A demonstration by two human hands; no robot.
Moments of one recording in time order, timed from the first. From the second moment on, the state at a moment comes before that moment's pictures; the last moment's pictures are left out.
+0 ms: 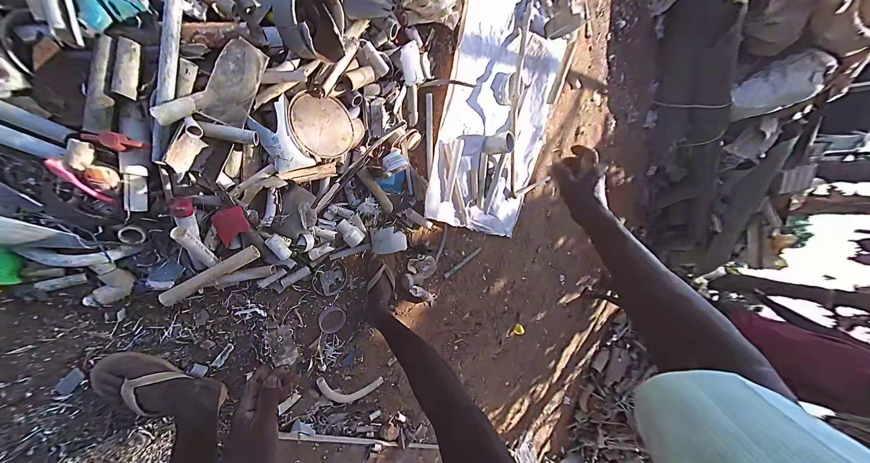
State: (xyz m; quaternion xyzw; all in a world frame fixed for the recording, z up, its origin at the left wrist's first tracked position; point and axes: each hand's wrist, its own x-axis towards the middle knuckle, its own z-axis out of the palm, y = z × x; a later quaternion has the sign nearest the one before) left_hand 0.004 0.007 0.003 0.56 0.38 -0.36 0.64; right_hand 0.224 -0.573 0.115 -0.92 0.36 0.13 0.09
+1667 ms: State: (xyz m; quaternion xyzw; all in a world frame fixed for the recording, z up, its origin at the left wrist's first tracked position) left_hand 0.008 0.051 0.019 0.46 0.45 -0.32 0.70; right_hand 0.337 -0.129 -0.148 -0.87 -0.34 0.35 -0.05
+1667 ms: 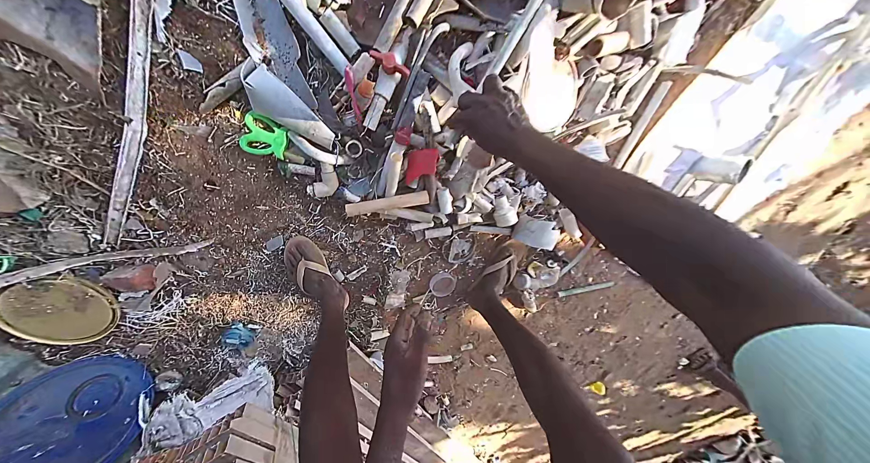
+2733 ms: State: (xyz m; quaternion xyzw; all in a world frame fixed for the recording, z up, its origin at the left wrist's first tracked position) left_hand 0.009 -0.005 0.015 0.55 0.40 -0.36 0.63; right_hand 0.191 -0.481 0.022 -0.94 -0.05 0.32 0.01
